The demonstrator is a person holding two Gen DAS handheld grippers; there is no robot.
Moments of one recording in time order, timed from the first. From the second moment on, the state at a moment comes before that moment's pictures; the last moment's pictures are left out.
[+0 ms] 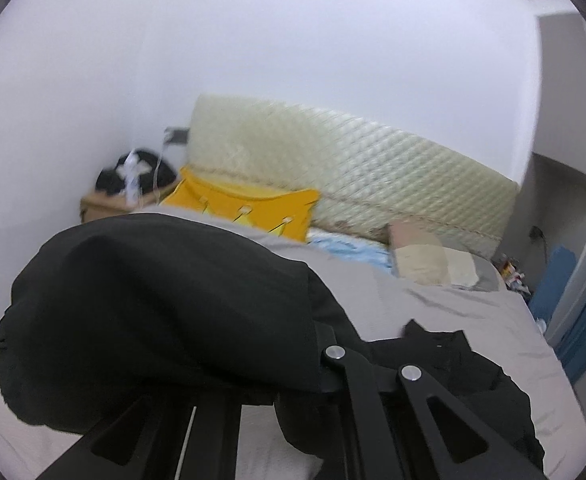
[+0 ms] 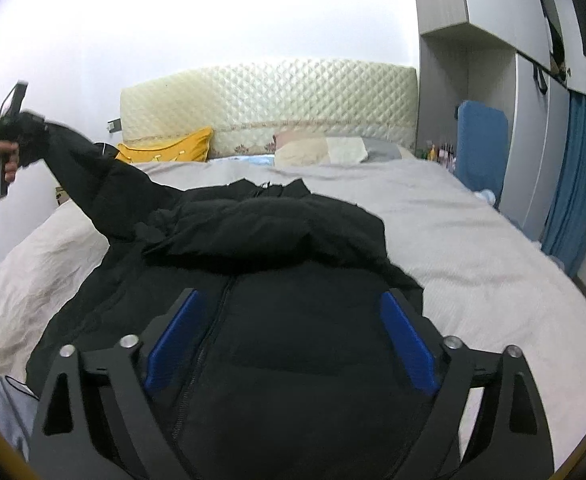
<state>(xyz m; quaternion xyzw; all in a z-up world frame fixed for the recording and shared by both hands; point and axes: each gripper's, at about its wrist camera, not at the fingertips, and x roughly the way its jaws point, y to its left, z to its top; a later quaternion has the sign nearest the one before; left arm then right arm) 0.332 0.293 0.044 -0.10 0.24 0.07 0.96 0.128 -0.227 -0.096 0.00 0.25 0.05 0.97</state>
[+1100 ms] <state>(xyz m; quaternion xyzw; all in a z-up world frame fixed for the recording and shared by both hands) 0.374 -0.202 -0.061 0.18 0.29 -0.14 0.93 0.131 -0.345 -0.109 0.12 0.24 0.02 0.96</state>
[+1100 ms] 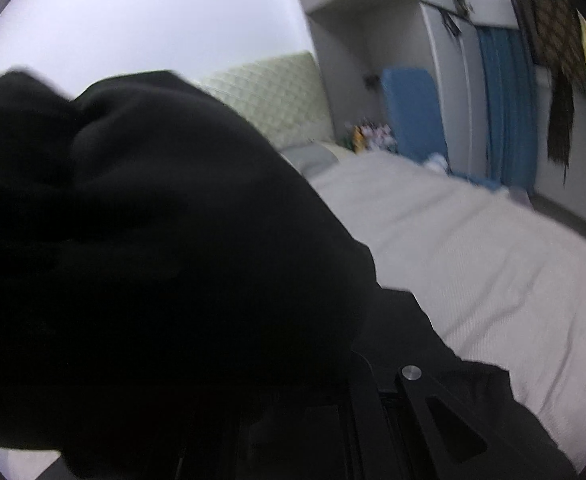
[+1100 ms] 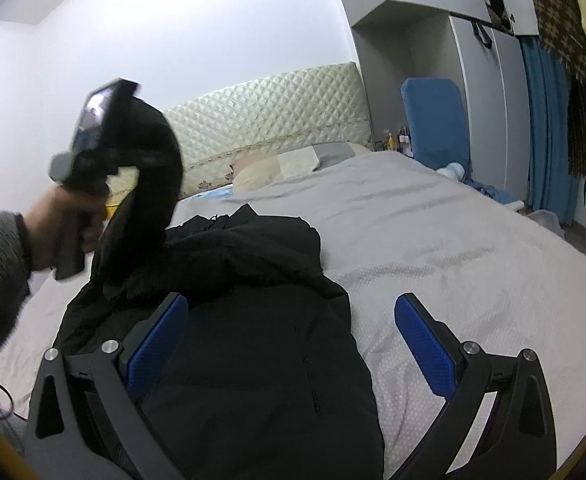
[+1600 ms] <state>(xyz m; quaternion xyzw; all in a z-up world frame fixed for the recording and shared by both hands) 0.409 -0.265 -0.171 0.21 0.37 -0.17 0.89 0.154 -0.353 -0.133 0.14 0.27 0.02 0.95</state>
